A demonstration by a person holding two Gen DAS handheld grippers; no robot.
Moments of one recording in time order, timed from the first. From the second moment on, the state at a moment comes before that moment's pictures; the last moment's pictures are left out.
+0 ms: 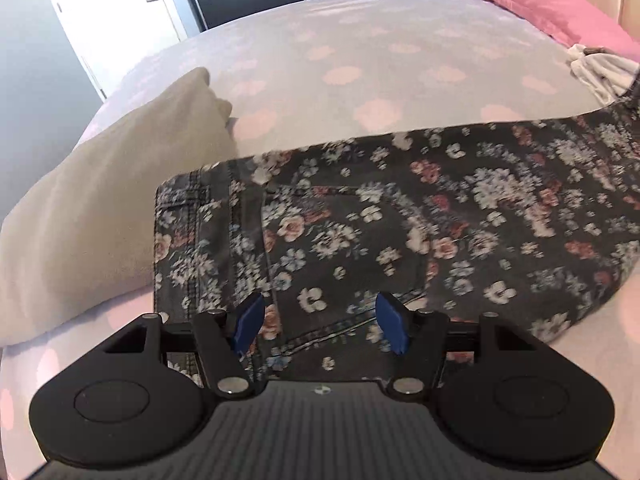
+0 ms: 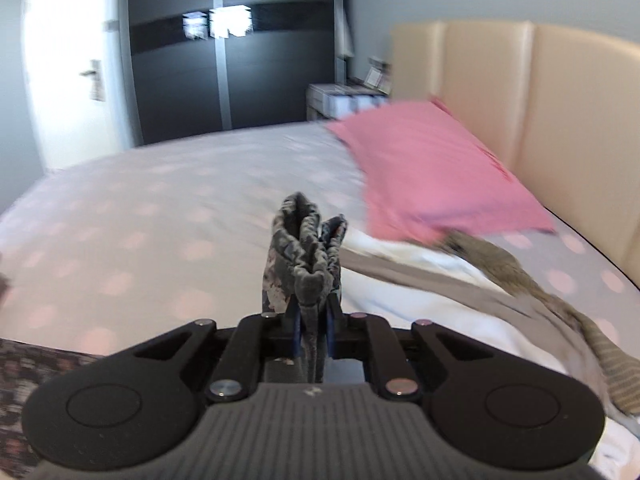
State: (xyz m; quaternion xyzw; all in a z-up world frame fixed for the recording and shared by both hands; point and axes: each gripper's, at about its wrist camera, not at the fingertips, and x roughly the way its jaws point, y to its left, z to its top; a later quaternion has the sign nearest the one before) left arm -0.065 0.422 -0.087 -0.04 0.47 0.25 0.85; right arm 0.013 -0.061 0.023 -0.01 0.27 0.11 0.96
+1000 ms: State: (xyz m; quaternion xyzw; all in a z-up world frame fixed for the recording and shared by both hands) left arm -0.055 0.436 -0.069 -0.24 0.48 0.18 0.82; right arm -0.173 0.282 -0.095 -0.21 0.33 0.38 0.84
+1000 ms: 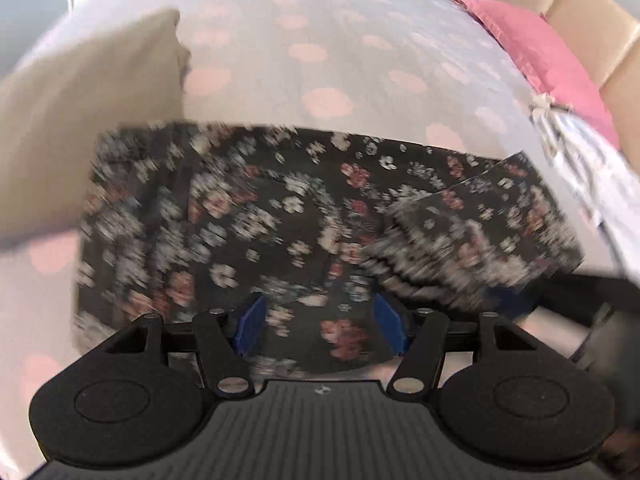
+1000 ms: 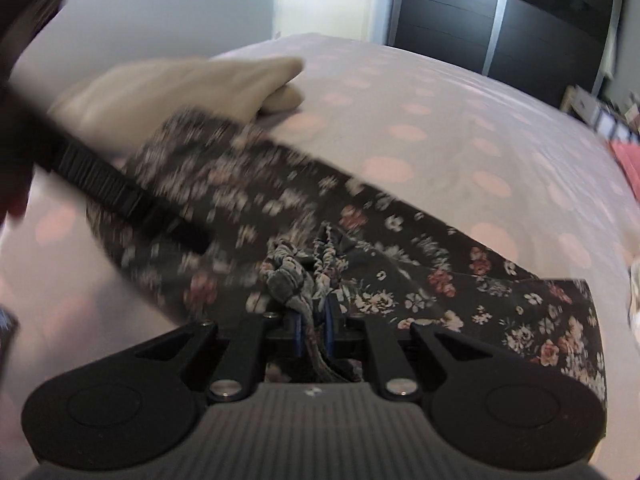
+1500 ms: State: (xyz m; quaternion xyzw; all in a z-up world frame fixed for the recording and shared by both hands) left arm -0.038 0.422 -0.093 -0.28 0.49 0.15 0.81; right arm -0.179 0.243 -0.074 -0.21 0.32 0.42 0.82
